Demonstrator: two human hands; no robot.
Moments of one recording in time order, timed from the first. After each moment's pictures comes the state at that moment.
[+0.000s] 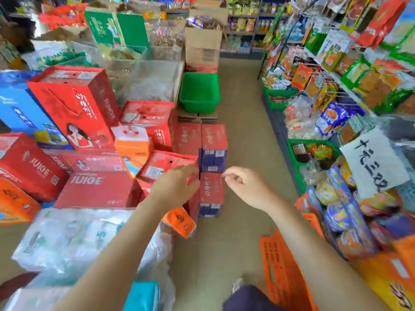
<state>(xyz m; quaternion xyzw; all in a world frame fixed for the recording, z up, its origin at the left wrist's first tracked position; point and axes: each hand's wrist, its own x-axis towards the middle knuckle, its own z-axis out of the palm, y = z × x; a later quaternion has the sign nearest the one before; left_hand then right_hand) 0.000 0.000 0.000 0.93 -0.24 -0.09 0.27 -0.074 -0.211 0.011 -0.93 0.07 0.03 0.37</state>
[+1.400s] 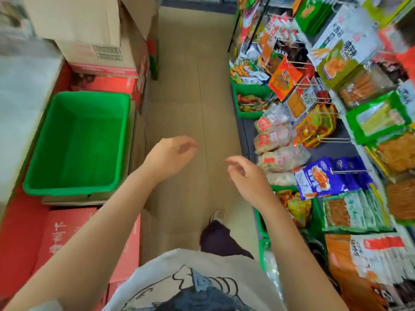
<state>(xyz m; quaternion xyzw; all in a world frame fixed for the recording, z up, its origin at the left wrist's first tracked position) 0.715 -0.646 -0.060 0.87 -0.25 -0.18 0.38 0.574 -0.835 -0.051 -0.86 0.23 0.06 0.45</state>
